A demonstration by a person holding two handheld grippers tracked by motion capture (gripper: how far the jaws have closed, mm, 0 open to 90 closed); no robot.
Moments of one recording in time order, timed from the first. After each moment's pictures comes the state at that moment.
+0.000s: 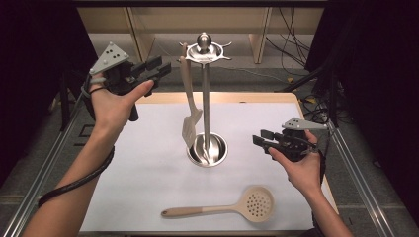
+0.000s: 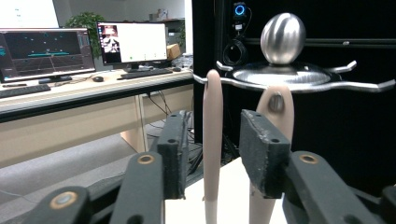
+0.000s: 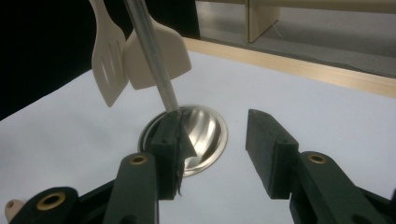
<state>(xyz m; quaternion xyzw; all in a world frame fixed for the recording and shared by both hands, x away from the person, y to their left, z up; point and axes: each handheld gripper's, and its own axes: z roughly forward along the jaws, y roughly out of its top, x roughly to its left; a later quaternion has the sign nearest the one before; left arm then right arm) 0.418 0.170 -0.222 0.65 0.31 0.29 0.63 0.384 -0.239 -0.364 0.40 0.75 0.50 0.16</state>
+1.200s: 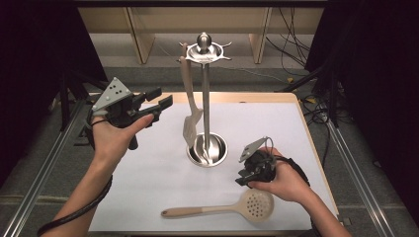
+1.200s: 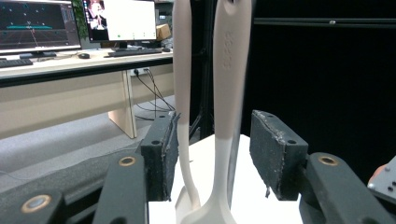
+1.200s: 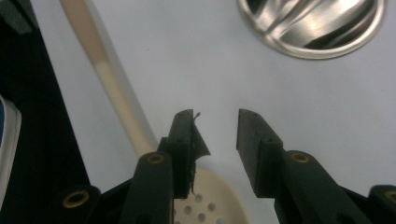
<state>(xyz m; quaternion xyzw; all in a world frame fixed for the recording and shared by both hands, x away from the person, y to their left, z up) 0.385 0.175 -0.274 0.67 0.31 0.26 0.62 0.363 -0.171 -0.396 0.22 0.94 0.24 0.03</state>
